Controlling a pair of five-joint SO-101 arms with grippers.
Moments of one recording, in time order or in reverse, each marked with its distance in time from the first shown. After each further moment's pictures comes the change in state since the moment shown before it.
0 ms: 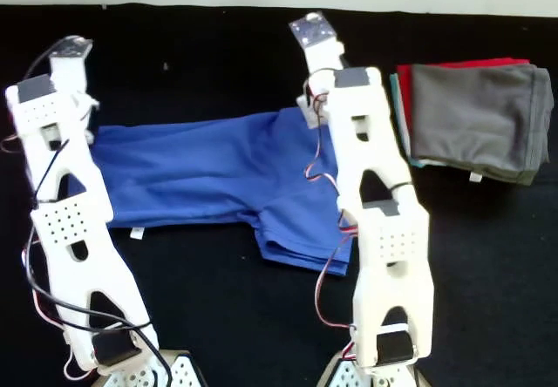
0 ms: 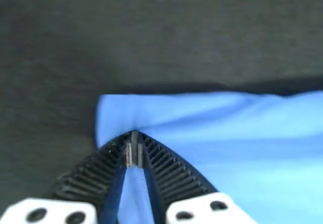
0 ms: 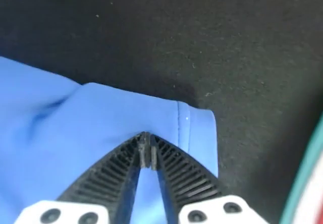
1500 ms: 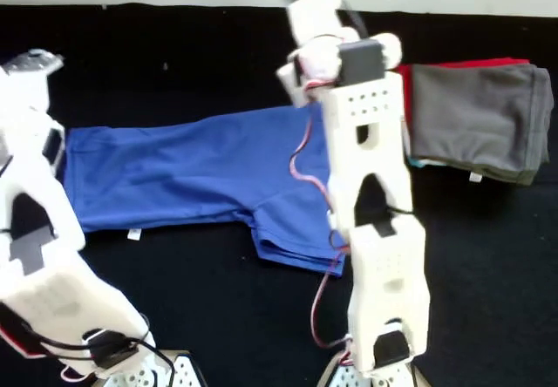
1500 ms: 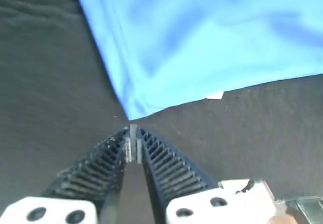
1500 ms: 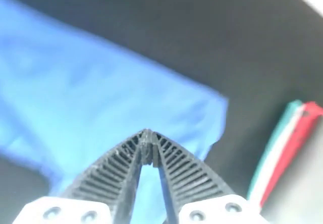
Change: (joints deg) left arm -3.9 -50.9 53.8 12.5 -7.5; right arm -9.0 -17.4 -23.6 35.3 0.0
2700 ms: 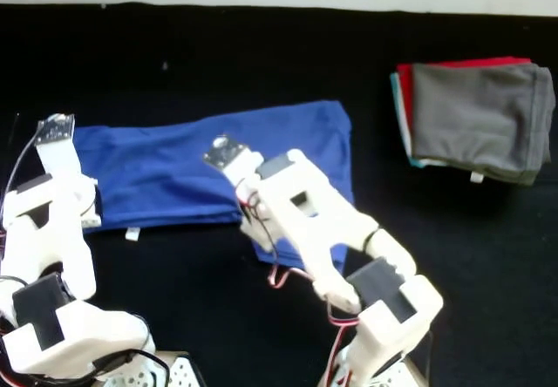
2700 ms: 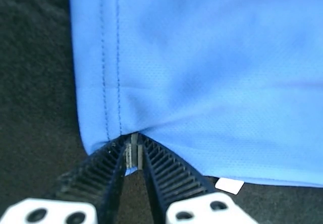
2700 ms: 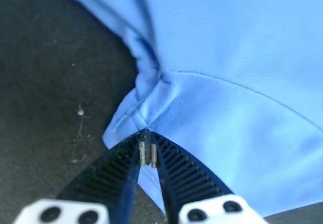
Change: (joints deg) left arm 0.4 -14.4 57.2 -56.4 15.1; right arm -15.8 -20.7 87.0 -35.8 0.0
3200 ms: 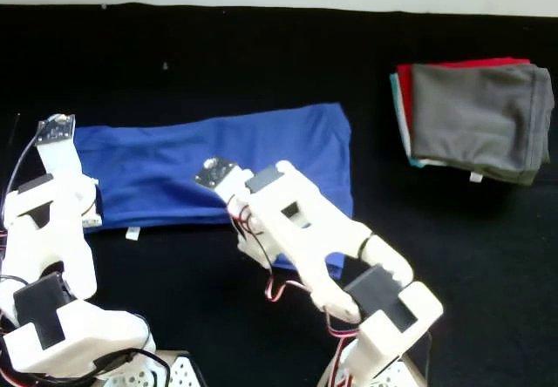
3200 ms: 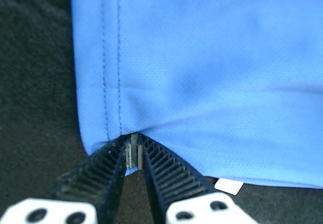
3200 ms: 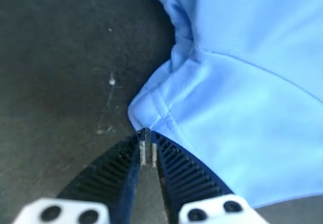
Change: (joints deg) left arm 0.0 0.0 0.0 -0.2 0.0; right arm -3.3 -3.8 0.6 6.3 0.0
